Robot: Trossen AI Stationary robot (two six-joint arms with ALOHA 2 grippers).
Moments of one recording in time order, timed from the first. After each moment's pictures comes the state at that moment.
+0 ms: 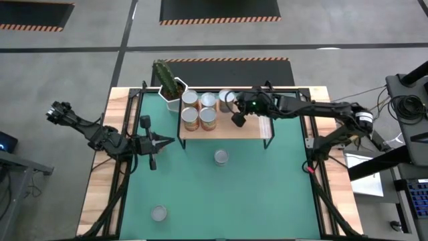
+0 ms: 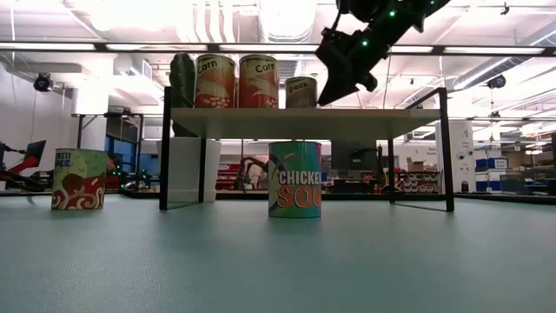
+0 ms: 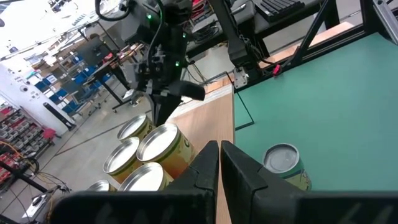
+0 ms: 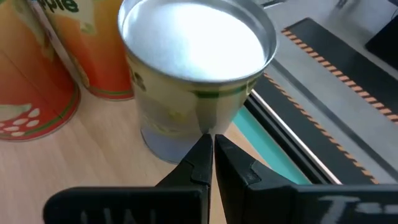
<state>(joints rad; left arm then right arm) -0.49 0.74 0.72 -0.20 -0.73 0.36 -0.30 1.45 1.13 -0.32 0.28 0.08</state>
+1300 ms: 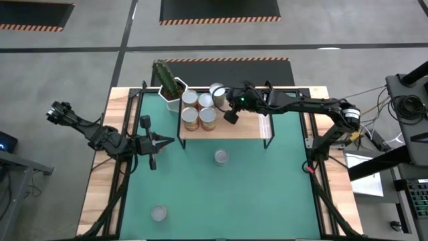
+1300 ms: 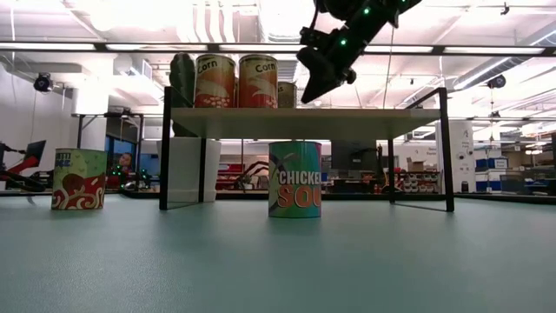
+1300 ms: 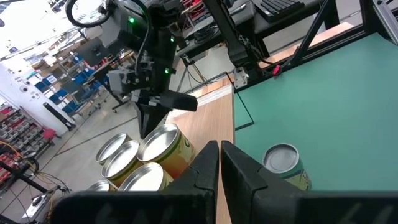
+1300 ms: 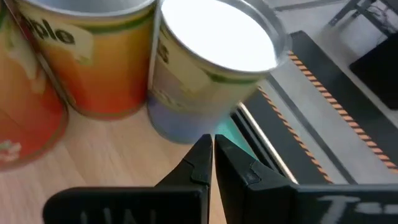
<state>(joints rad) -0.49 0.74 0.72 -0.20 -0.73 0.36 -0.30 1.59 1.32 -0.40 0.31 -0.05</state>
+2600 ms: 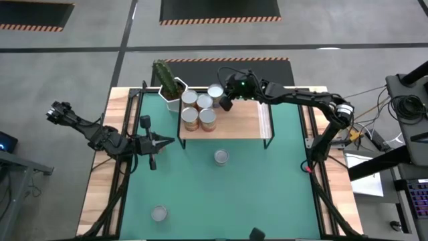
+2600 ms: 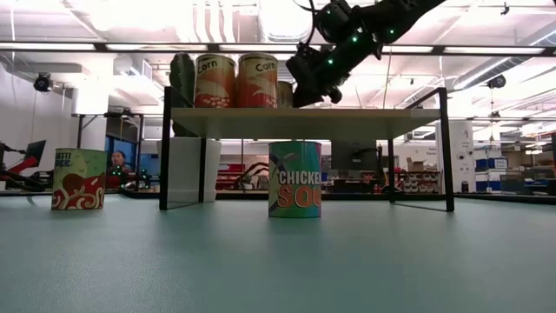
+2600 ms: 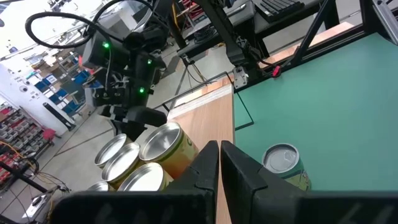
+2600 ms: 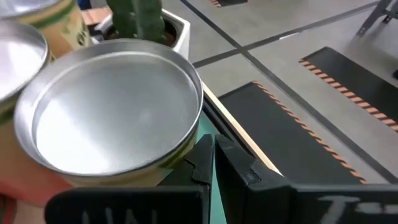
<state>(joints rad) -0.49 0.74 0.72 -0.20 -0.72 0.36 -0.47 1.68 1.32 -0.12 0.07 -0.02</state>
